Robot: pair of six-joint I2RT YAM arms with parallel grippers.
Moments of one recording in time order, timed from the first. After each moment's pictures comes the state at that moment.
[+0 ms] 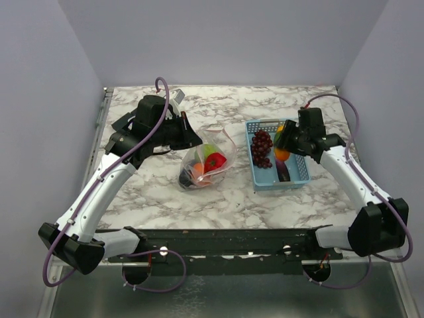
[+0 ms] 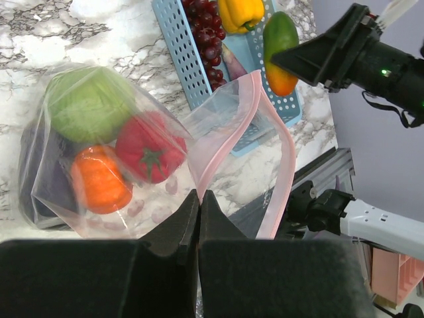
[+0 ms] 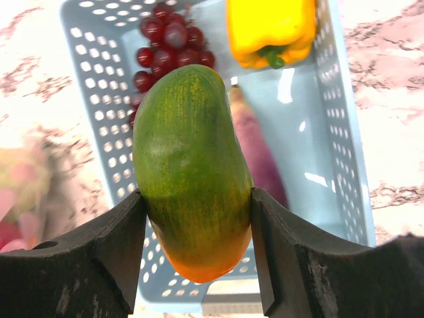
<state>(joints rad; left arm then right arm) -0.49 1.21 1.38 -0.74 0.32 -0.58 0.21 1.34 1.06 -0.56 0.07 0.45</state>
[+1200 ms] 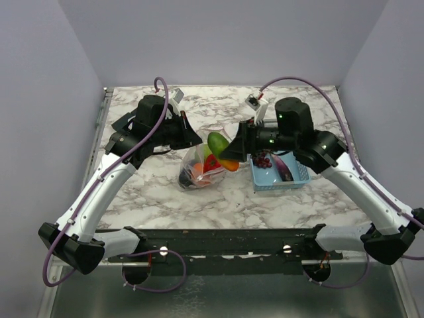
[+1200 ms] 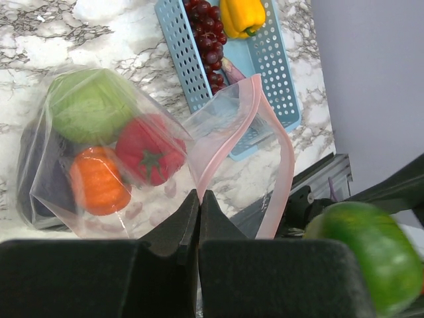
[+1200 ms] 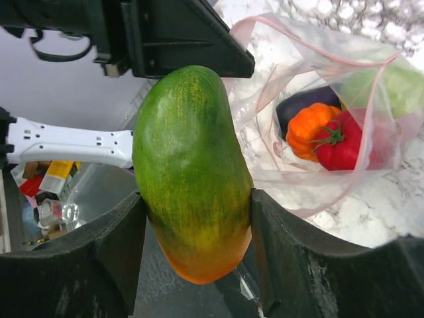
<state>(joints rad) -0.49 1.21 1.38 -0.73 0.30 -0.61 0.72 1.22 1.43 -0.61 -0.48 0.46</state>
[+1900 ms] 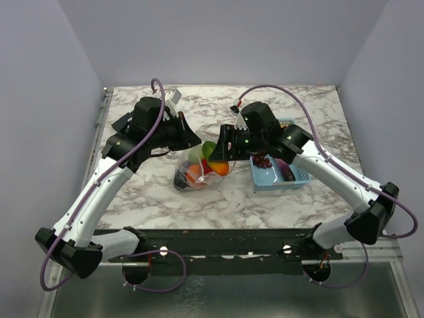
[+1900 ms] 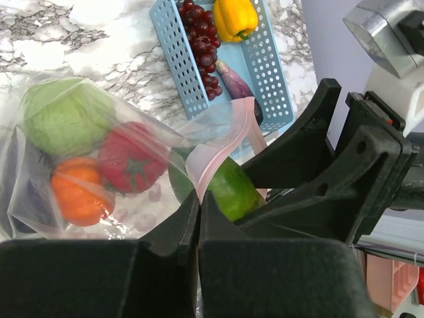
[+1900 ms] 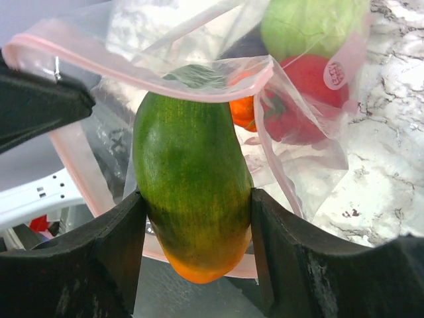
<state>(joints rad) -0.50 1.18 1.37 -0.72 0.31 -0.61 0.80 1.45 1.47 -0.71 -0.25 0.64</state>
